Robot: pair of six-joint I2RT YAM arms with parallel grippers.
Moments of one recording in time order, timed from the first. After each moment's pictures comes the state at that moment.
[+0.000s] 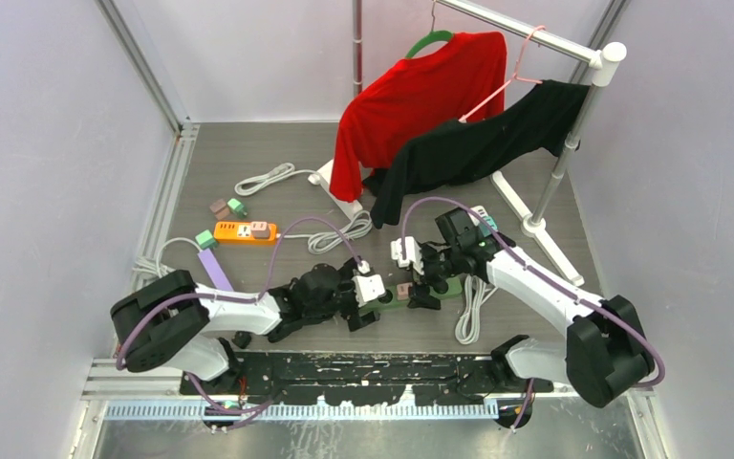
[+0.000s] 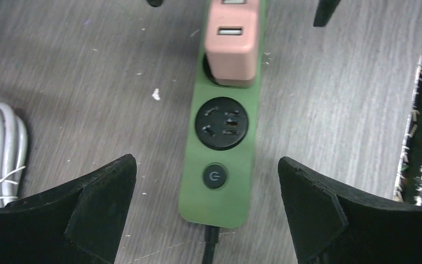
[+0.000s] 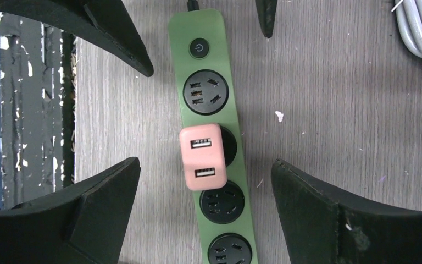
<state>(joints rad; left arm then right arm) -1.04 1.43 0.44 0.52 0.13 0.29 0.49 1.23 0.73 -0.57 -0.72 -0.91</state>
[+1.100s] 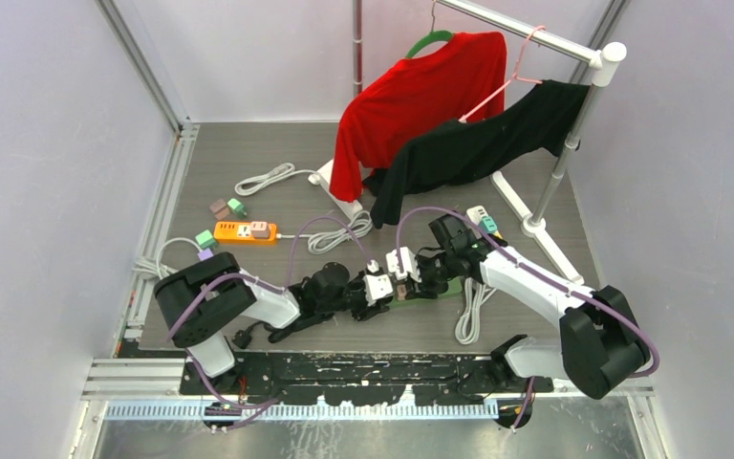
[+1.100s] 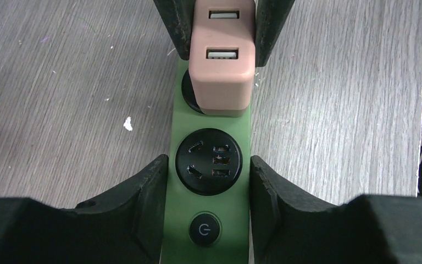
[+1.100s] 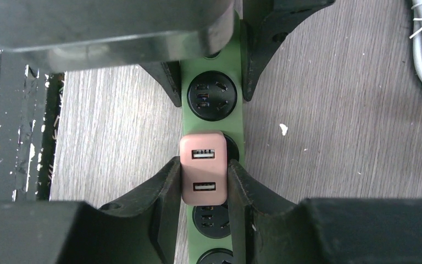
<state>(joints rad) -1.01 1.68 0.48 0.78 0.24 0.25 0.54 1.28 0.71 -0.53 -0.71 -1.03</state>
